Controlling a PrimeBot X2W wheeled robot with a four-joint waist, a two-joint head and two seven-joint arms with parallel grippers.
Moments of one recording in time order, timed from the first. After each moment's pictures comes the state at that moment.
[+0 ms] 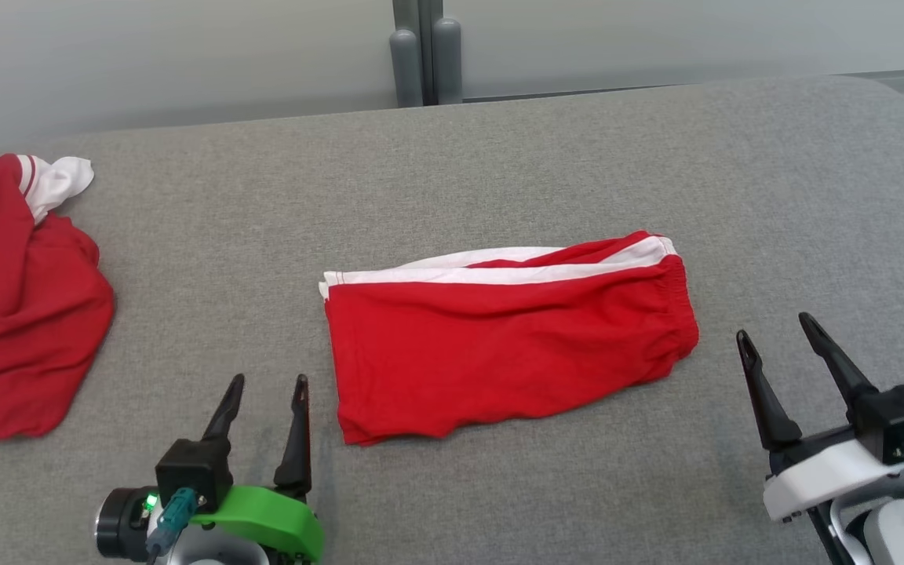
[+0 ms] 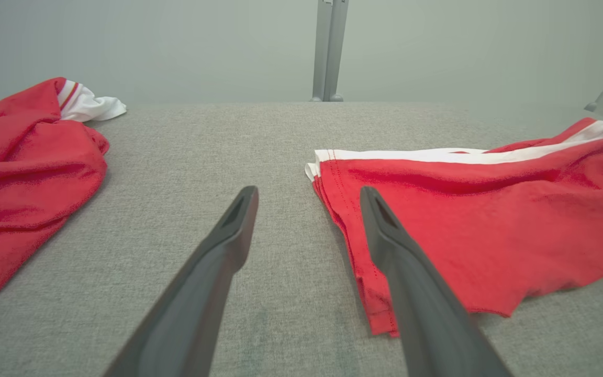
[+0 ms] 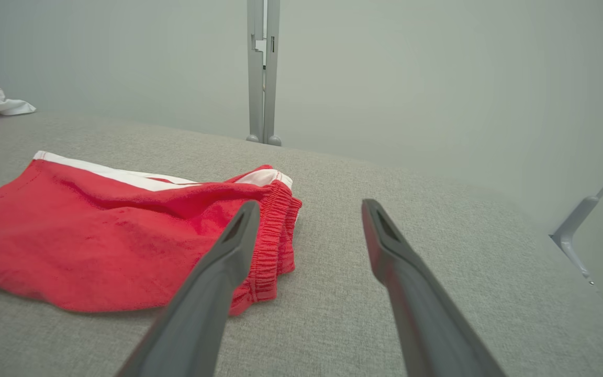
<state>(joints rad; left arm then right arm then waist) -0.14 0.33 -0.57 0.17 -0.56 0.30 -0.24 -0.03 -0.26 0.06 0.10 0.12 0.13 -0.26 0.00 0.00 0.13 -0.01</state>
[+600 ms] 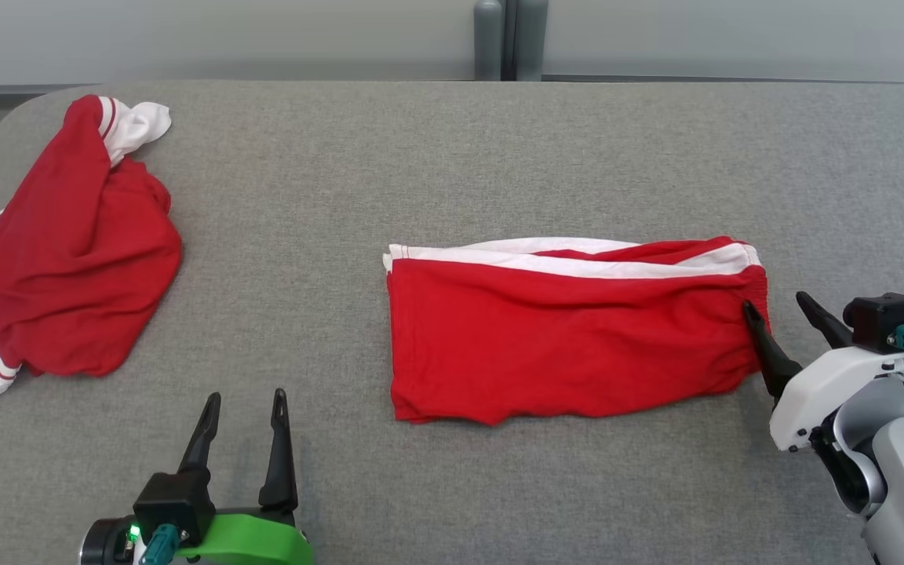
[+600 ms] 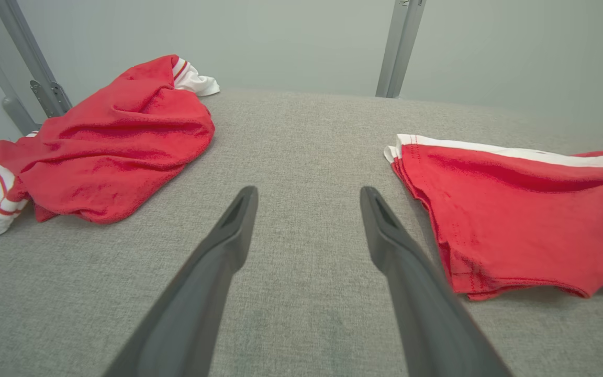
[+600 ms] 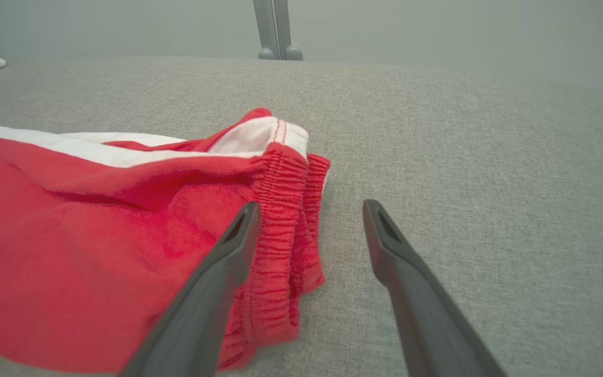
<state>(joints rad) -0.01 0.26 -0.41 0.11 -0.43 0.25 -0.26 -0.29 -0.33 0.14 0.41 0.38 0.13 -0.01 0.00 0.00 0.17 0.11</state>
